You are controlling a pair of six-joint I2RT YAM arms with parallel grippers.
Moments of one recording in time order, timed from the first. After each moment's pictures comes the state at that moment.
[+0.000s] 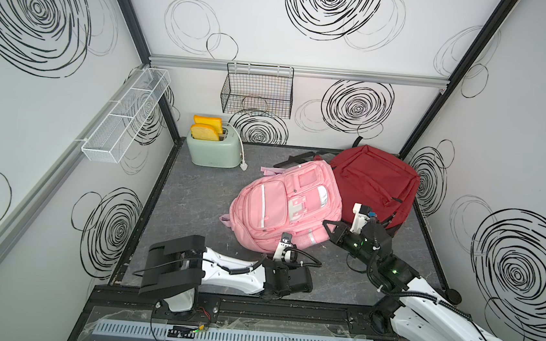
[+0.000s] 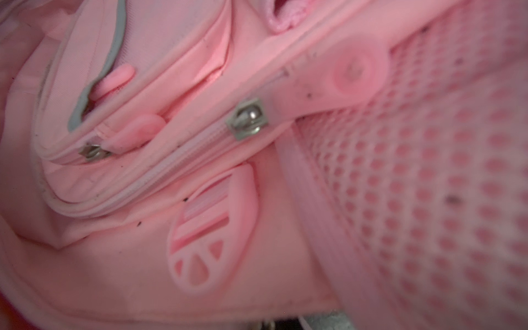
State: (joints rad) left arm -1.35 1.59 0.79 -0.34 -0.76 -1.08; right arm 0.66 0.74 0.42 -0.03 -0.07 0.96
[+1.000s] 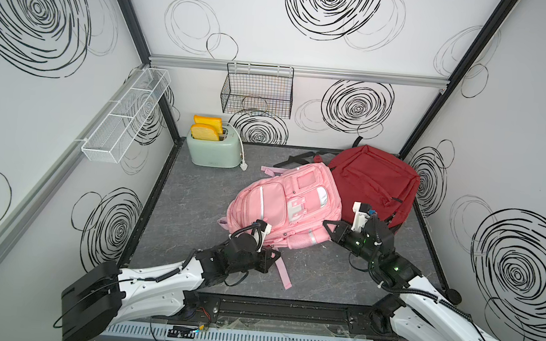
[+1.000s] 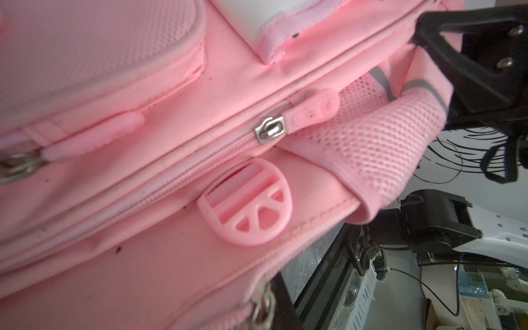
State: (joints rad) left arm -0.93 1.01 0.31 0.16 0.13 -0.82; right arm 0.58 0.76 0.44 -0.07 -0.17 0.95
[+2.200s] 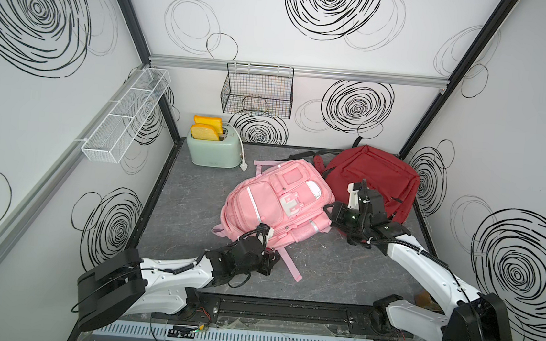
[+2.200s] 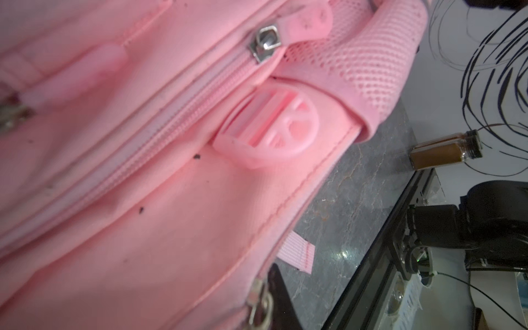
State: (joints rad) left arm -0.98 1.18 0.32 0.21 0.07 -0.79; right arm 0.39 1.15 0.73 -0.24 -0.22 0.71
